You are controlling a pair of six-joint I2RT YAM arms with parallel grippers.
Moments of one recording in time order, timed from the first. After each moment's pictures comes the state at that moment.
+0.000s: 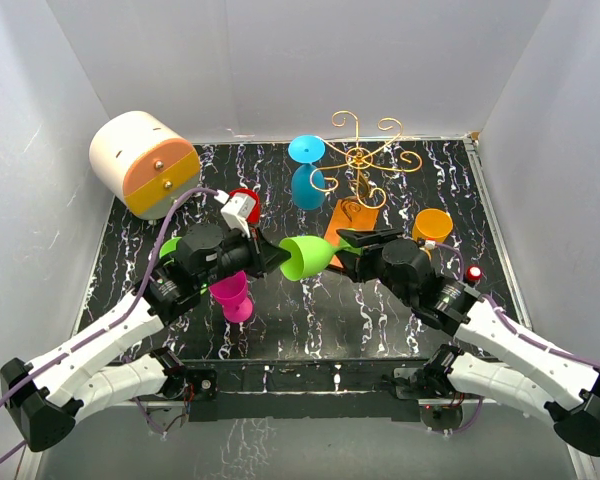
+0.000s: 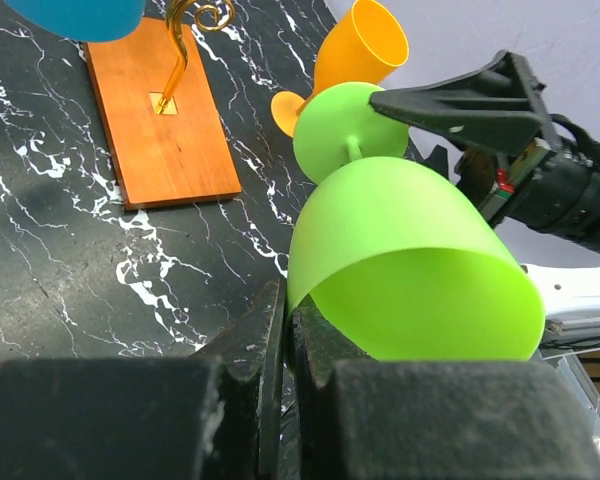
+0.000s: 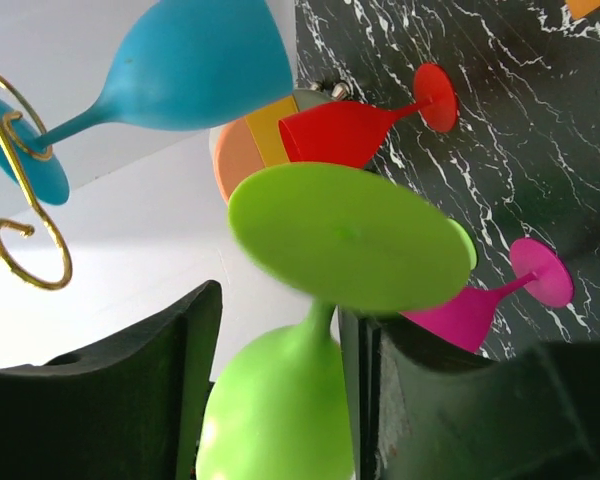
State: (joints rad) left arm -0.80 0.92 0.82 -0.18 0.13 -0.57; right arm 0.82 0.83 0.72 -0.31 0.35 1.94
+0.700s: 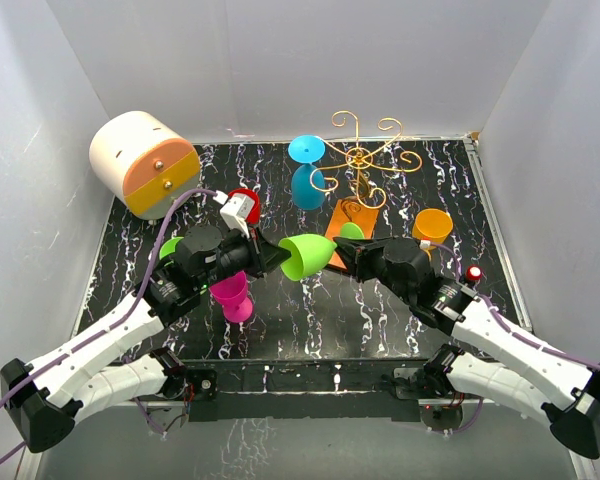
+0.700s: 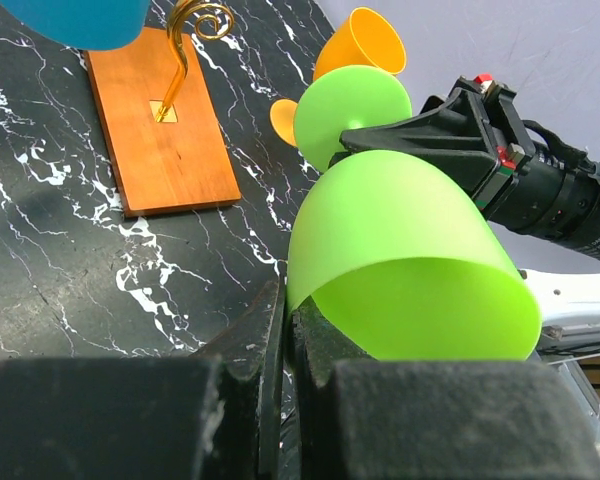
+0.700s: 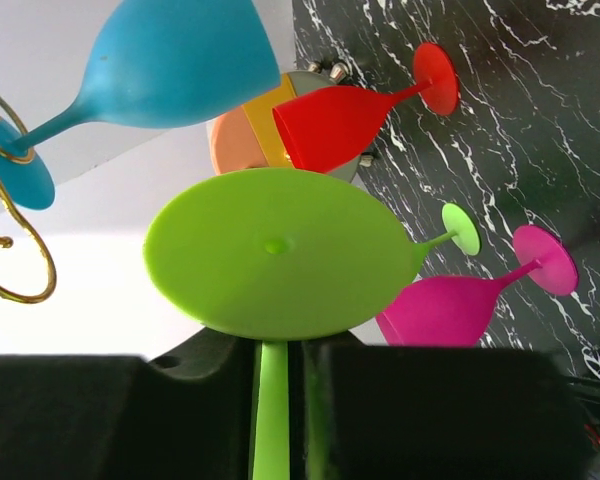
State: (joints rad) left arm -0.80 0.91 0.80 -0.14 0.13 -0.58; right arm 0.77 0.84 0.66 -0.22 0.24 1.94
